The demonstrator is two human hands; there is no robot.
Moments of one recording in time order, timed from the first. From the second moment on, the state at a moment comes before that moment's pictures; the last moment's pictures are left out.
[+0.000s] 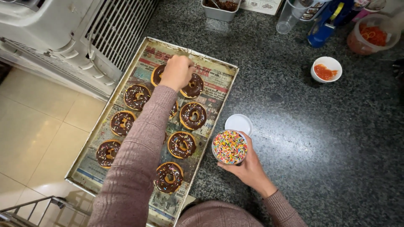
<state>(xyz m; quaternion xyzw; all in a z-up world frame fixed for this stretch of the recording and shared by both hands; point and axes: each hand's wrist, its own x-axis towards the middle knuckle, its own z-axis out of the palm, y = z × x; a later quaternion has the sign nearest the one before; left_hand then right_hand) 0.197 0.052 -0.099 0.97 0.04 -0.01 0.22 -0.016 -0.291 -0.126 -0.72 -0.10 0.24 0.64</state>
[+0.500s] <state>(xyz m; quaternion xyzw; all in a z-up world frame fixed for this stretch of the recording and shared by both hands) 0.137 0.059 -0.056 0.96 0.02 0.00 0.27 -0.012 -0.293 -0.142 -0.73 -0.13 0.20 0.64</state>
